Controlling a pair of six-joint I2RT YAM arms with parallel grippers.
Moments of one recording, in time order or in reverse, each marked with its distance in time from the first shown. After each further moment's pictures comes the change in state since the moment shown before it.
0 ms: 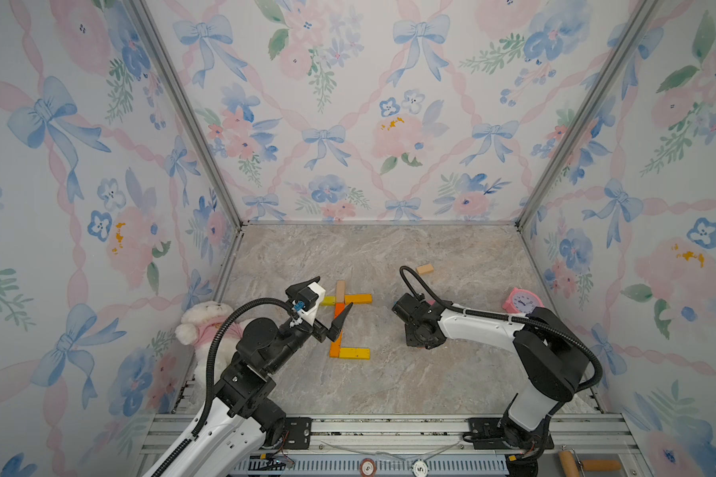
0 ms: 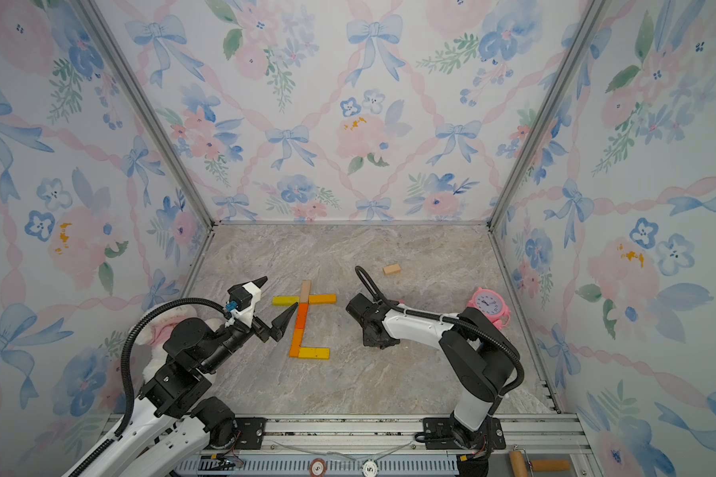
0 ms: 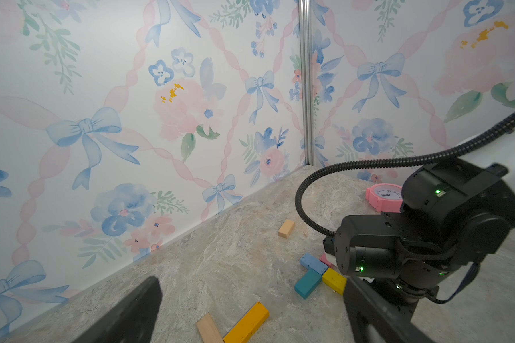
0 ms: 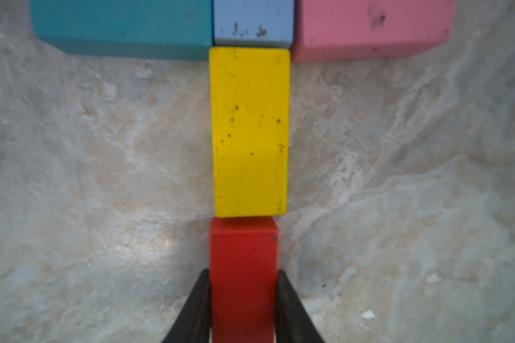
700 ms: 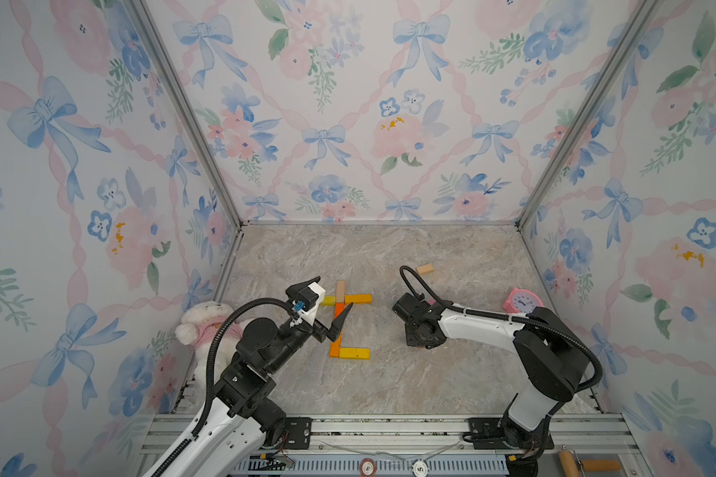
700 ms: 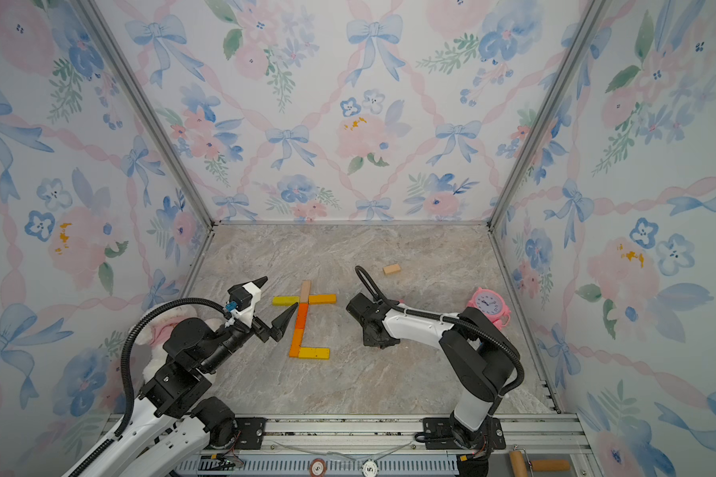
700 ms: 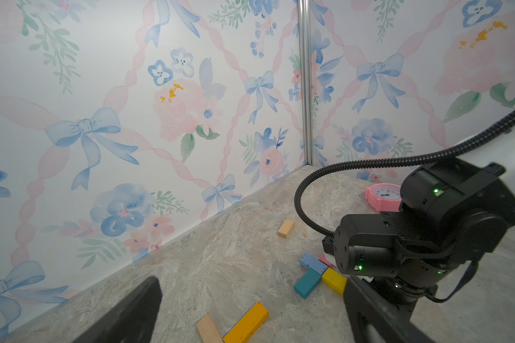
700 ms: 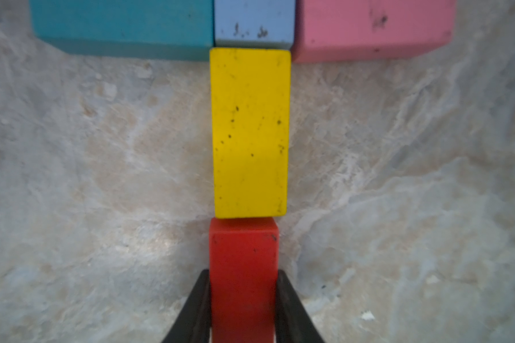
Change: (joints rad) left arm 0.000 0.000 0.000 0.000 0.003 0.000; right arm -0.012 0.000 0.000 0.000 -0.003 -0.008
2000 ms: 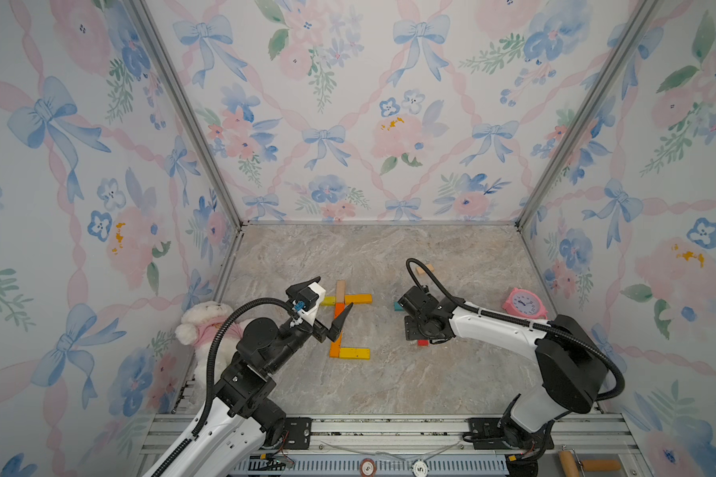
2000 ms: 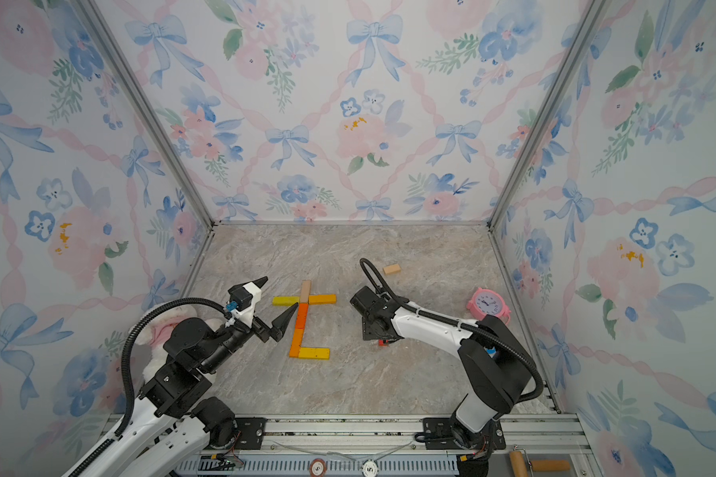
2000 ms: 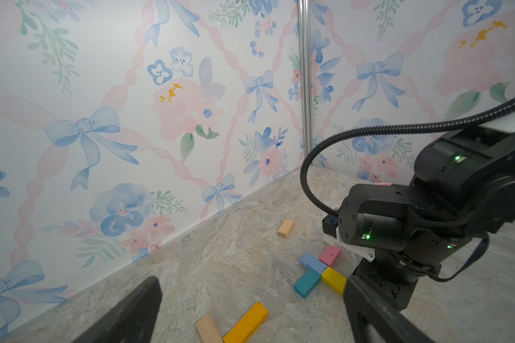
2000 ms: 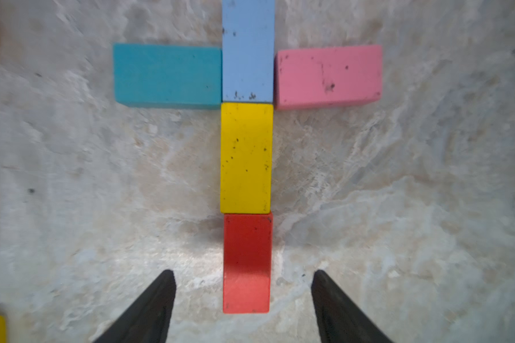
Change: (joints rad) left arm 0.000 0.002 0.000 0.000 0.000 0.000; right arm -0.017 -0.136 0.014 -0.017 0.007 -0.039
